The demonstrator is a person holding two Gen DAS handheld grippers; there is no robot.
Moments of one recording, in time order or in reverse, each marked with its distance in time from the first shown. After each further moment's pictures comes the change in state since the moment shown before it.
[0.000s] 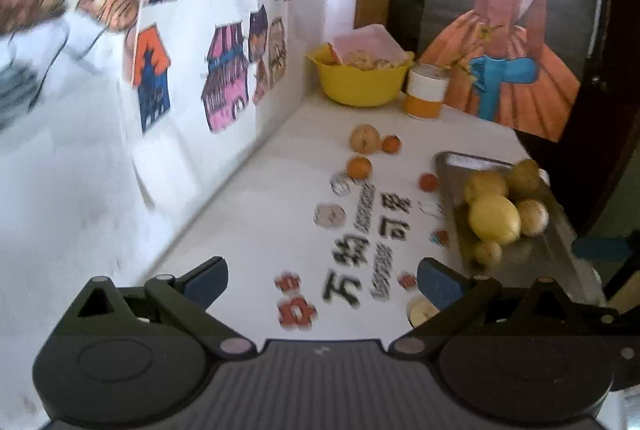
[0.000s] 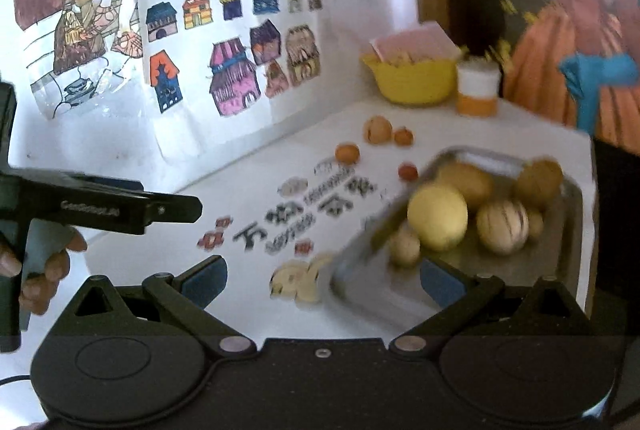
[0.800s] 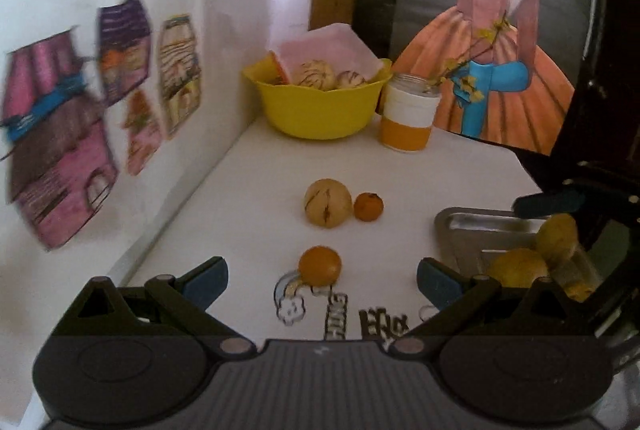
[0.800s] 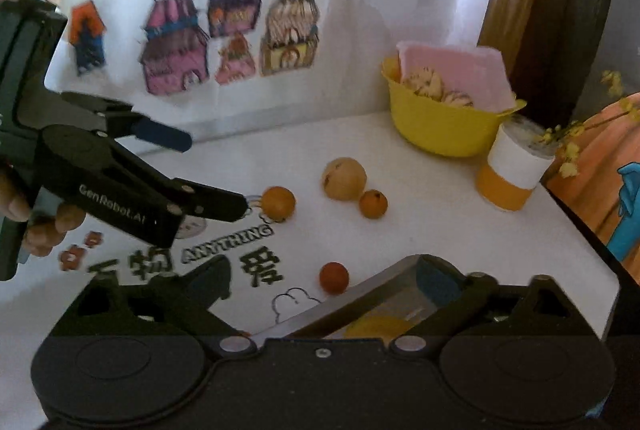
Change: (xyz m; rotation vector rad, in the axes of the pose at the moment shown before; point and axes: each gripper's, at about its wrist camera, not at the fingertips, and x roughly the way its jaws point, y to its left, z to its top) left arm 0.158 -0.031 0.072 0.073 -0.049 -0.125; right arm 0.145 -0.086 0.091 -0.325 0.138 0.053
